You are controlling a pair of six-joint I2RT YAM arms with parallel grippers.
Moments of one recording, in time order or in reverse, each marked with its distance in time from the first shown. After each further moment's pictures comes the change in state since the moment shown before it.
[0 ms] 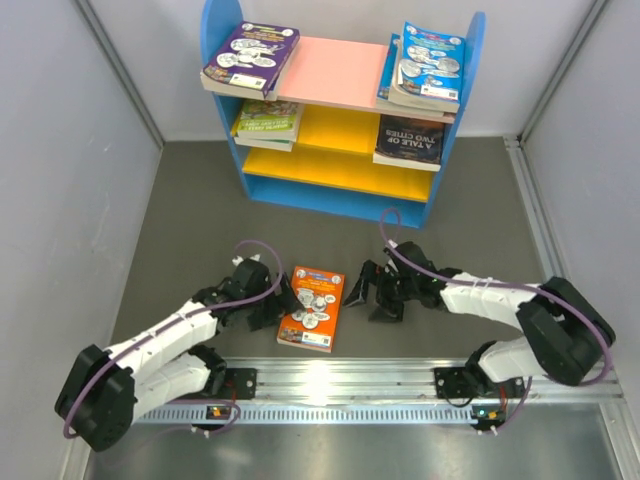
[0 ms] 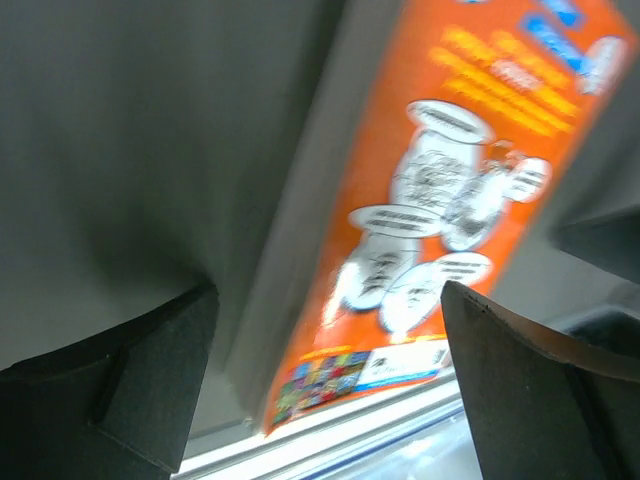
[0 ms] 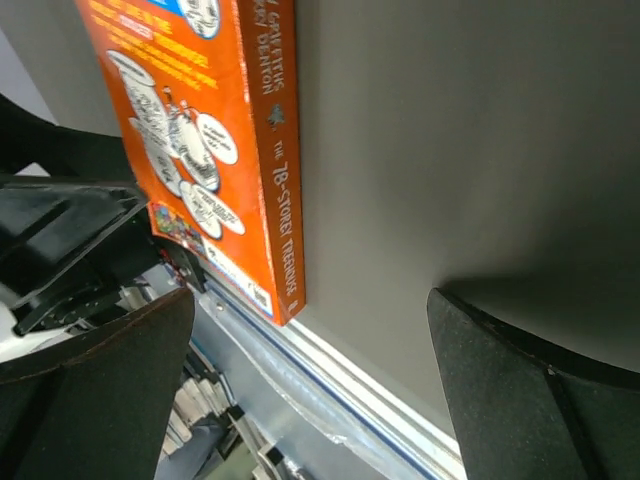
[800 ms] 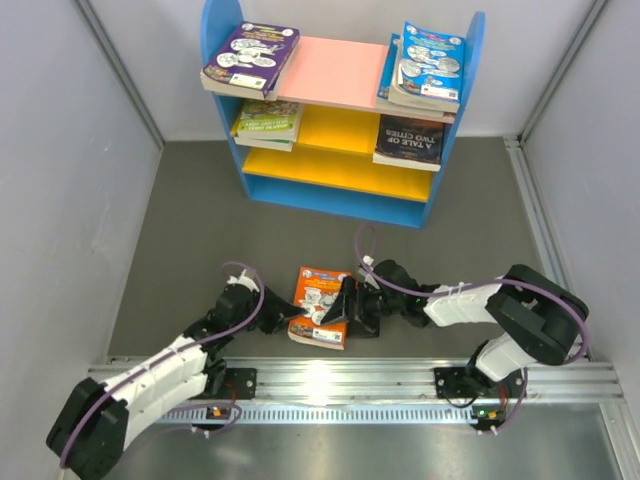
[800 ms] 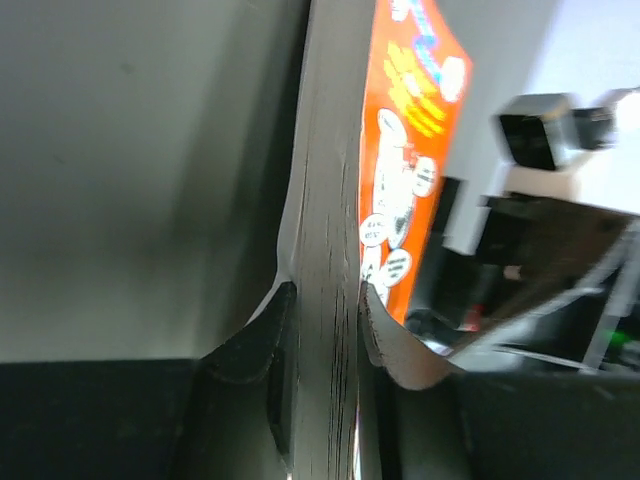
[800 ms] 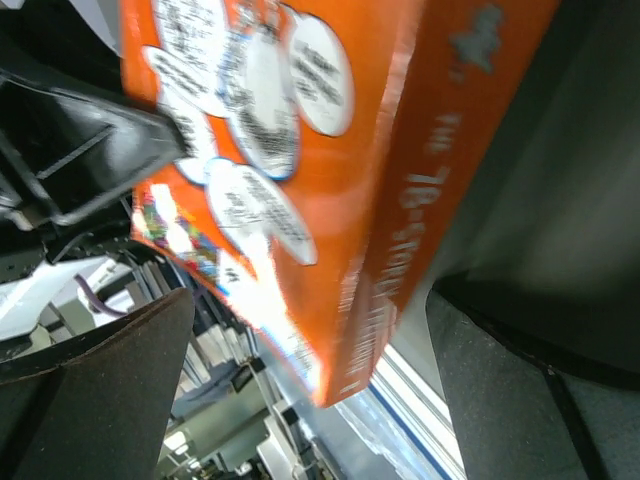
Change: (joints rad) left arm 0.021 -0.215 -0.353 0.553 0.174 -0.339; right arm 0.189 0.179 -0.078 0.438 -0.053 0.180
